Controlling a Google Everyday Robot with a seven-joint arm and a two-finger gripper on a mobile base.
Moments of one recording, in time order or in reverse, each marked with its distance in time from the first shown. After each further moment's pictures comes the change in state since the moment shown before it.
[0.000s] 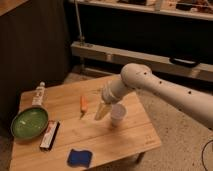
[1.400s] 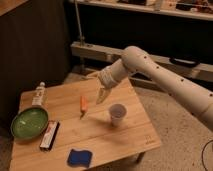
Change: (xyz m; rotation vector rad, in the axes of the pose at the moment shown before) arm -0.035 -0.093 -0.009 -0.018 -0.121 -0.574
